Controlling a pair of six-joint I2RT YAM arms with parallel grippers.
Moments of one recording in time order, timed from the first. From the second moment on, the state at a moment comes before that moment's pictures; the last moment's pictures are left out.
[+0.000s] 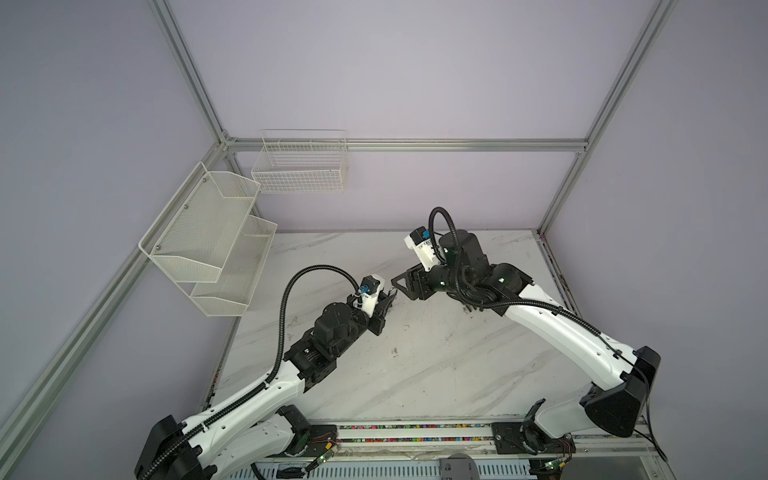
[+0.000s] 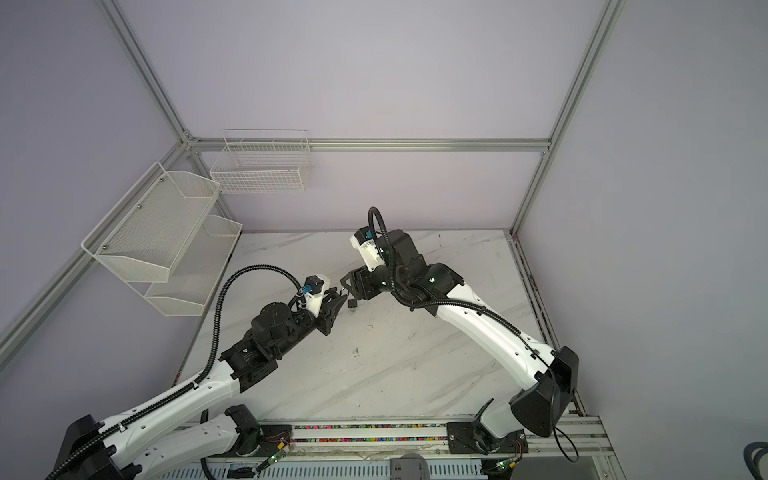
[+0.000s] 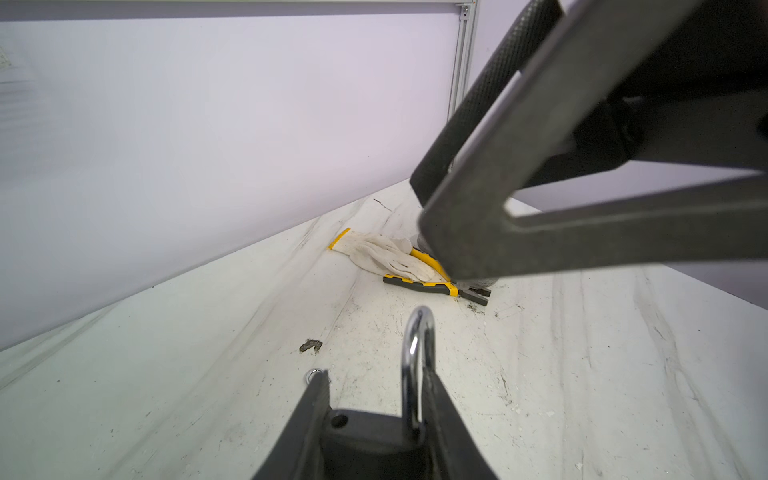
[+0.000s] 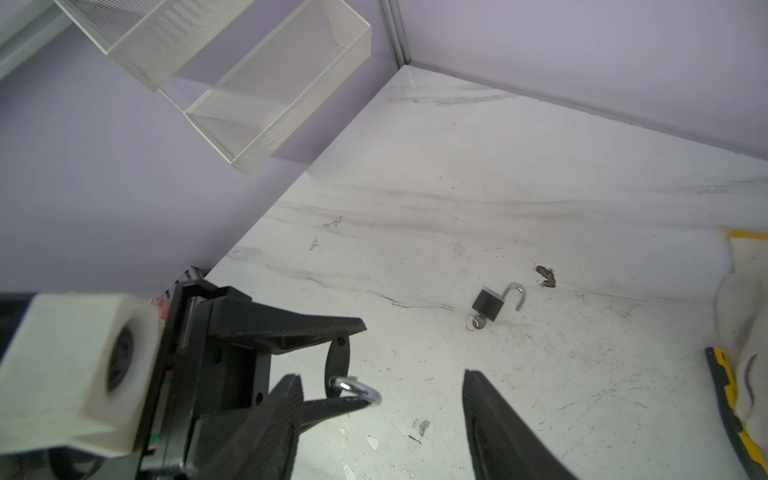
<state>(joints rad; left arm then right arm) -0.72 0.96 0.64 0.17 -0.10 0.01 0.77 1.44 1.47 -0.54 -0.30 0.27</state>
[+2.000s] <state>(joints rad) -0.75 1.17 0.73 -0.28 -0.27 -0.40 0.60 1.30 1.08 -0.20 -0.34 0.53</state>
